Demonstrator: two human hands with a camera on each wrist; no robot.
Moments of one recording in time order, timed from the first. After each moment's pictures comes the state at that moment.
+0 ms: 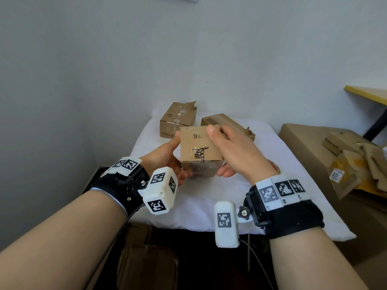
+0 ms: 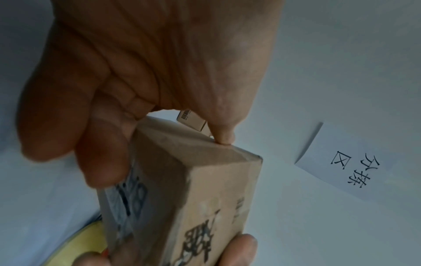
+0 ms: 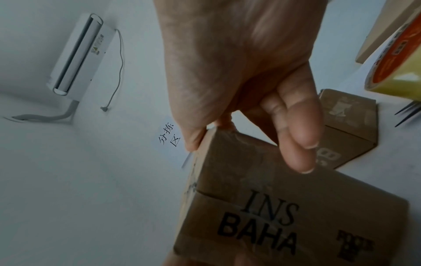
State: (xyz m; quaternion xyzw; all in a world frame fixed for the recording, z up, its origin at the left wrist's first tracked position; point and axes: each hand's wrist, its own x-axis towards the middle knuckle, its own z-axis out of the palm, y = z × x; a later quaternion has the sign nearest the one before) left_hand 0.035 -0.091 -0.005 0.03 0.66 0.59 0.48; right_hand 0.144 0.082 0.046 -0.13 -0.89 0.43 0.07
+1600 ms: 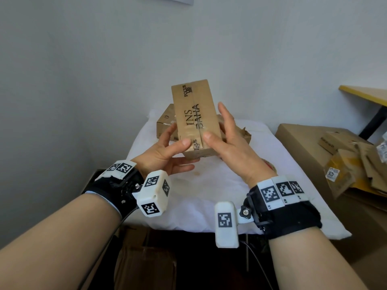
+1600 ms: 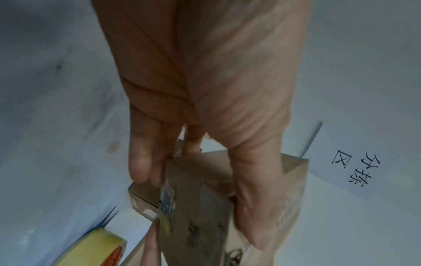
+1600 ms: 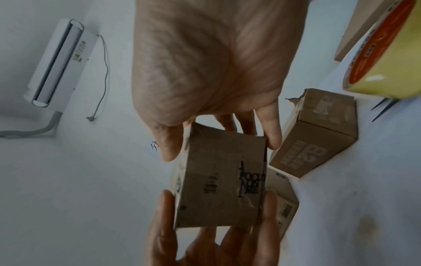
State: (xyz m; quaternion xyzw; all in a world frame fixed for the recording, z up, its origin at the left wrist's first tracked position) left_hand 0.040 -0.086 -0.012 0.20 0.54 0.75 0.33; right_hand 0.136 0.098 0.030 0.03 -0.83 0.54 0.14
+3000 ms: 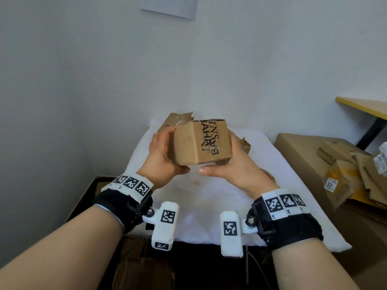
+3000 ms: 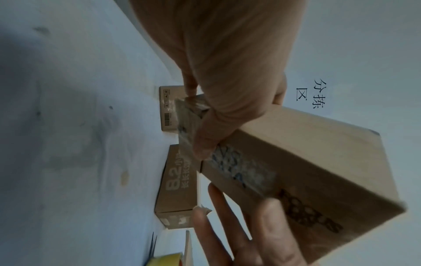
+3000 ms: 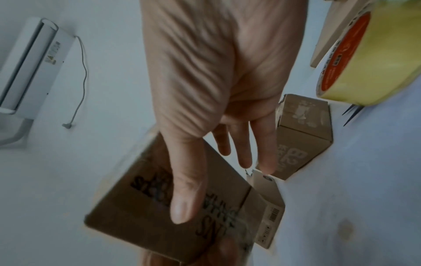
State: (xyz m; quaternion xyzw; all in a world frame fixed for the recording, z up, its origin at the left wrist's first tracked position) left_hand 0.035 -0.086 -0.014 0.30 0.75 0.58 -0.05; right_hand 0.131 0.113 0.014 0.03 -0.82 0.55 0.13
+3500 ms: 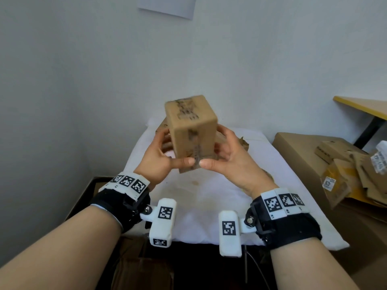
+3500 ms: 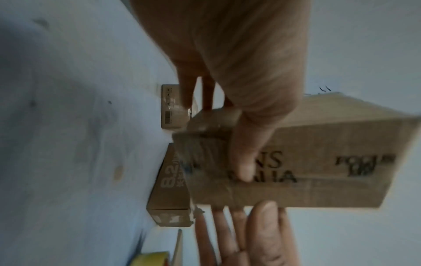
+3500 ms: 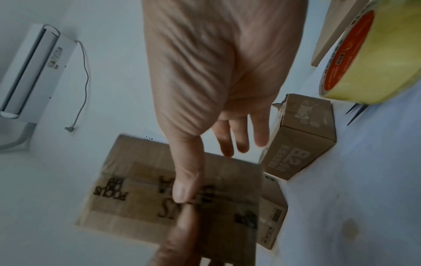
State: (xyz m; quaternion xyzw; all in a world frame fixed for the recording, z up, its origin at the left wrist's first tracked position) left_hand 0.041 -0.087 -0.003 0.26 0.69 0.67 0.04; right_hand 0.131 0.113 0.016 0.03 -0.80 0.58 0.12
